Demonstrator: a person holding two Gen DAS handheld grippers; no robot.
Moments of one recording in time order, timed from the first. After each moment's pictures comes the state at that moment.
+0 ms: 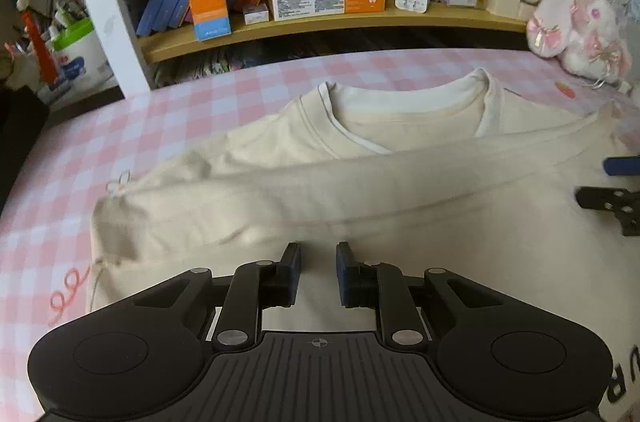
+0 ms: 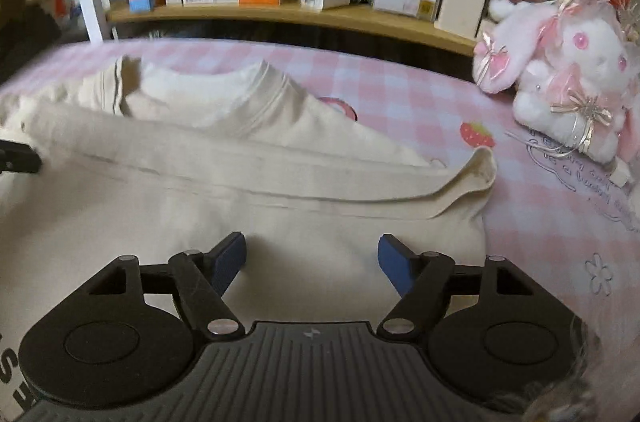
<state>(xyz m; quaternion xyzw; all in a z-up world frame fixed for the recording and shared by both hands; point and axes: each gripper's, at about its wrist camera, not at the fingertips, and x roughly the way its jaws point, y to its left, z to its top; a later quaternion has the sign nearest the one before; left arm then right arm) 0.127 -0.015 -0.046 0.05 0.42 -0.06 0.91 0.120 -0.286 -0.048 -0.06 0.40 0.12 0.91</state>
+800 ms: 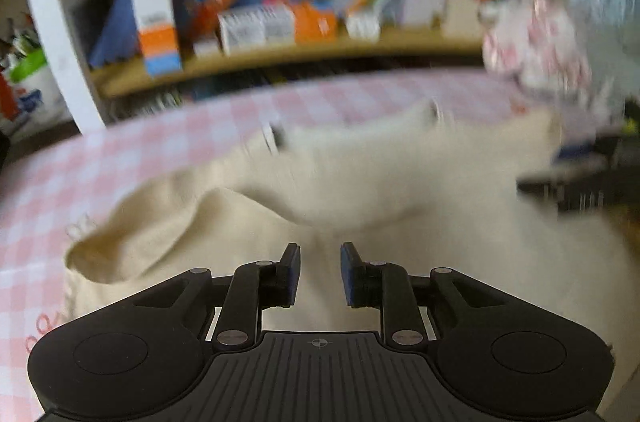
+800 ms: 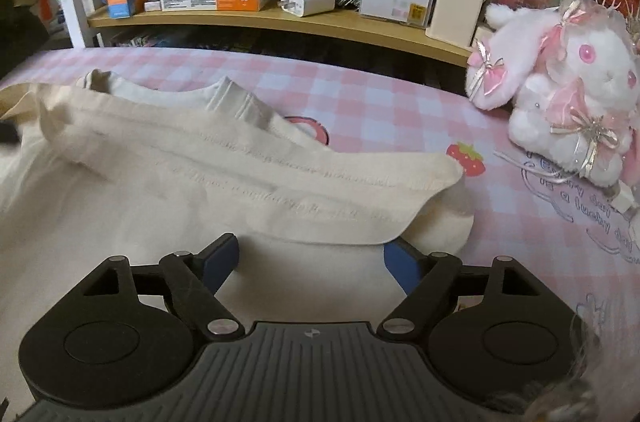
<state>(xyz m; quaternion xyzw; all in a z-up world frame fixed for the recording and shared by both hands) 0.132 -0.035 -0.039 0.05 0.43 -0.13 0.89 0.158 -0.300 -0.049 -0.08 0.40 0.12 0.90</state>
